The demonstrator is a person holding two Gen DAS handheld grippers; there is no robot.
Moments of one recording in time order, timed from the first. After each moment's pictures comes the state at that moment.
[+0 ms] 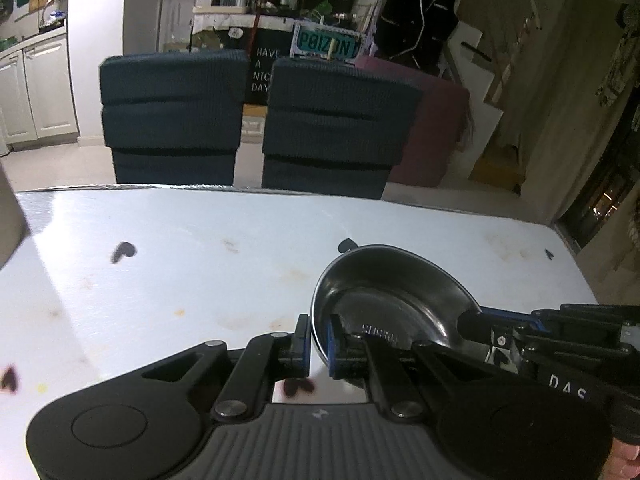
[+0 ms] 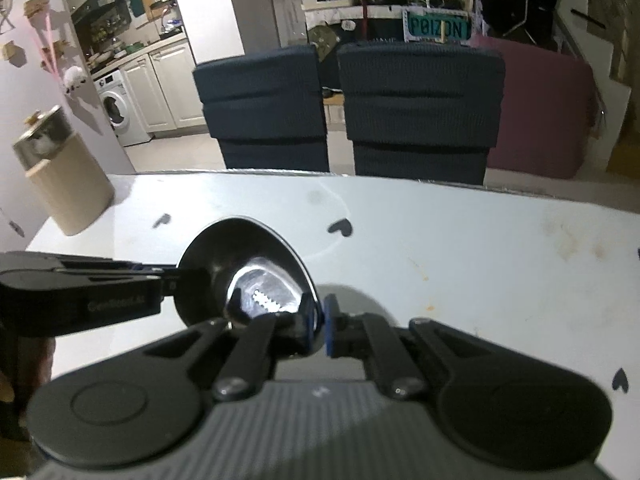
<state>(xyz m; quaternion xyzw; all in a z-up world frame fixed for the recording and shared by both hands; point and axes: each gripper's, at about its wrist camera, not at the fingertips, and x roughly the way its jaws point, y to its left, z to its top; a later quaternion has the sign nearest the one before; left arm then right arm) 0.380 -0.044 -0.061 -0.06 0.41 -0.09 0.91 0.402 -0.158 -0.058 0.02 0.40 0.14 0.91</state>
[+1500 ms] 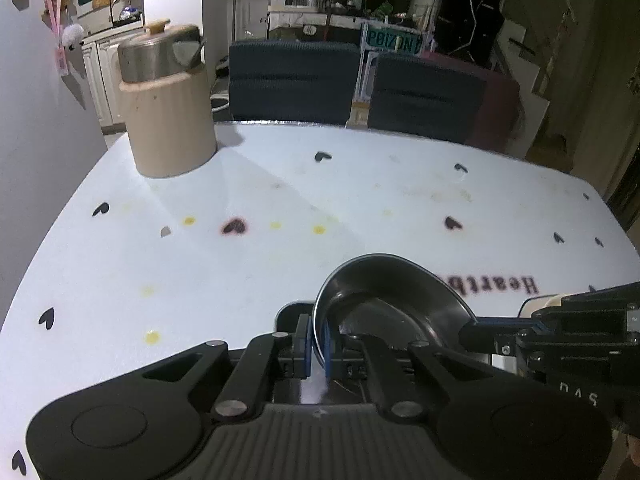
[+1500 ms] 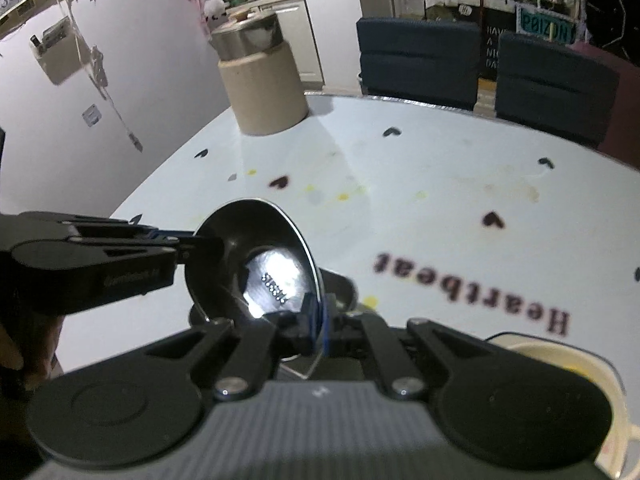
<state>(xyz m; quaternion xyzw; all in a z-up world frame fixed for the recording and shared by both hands) 0.176 0.117 -0.055 -0.03 0.42 -0.01 0.91 0.234 0.019 -0.055 -0.01 0.44 0.26 0.86</state>
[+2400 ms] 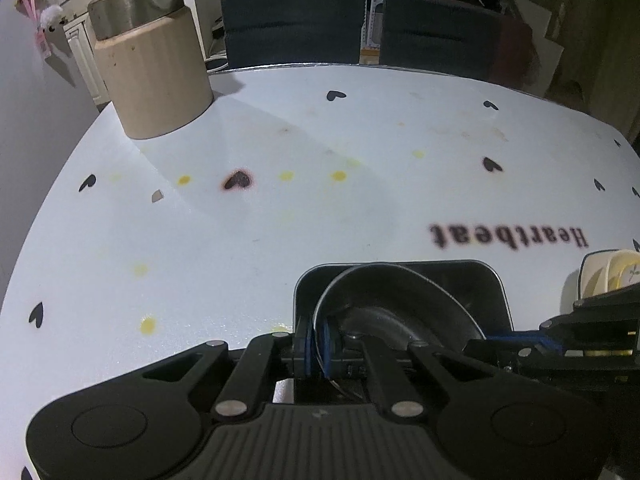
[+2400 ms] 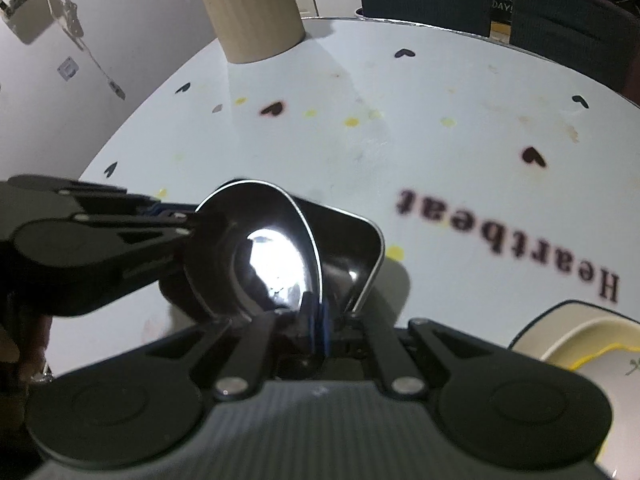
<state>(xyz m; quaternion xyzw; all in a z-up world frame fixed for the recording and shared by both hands) 0.210 0.118 -0.099 0.01 0.49 0.01 0.87 0.252 0.053 -0.111 -0.03 0.52 0.25 0.82</state>
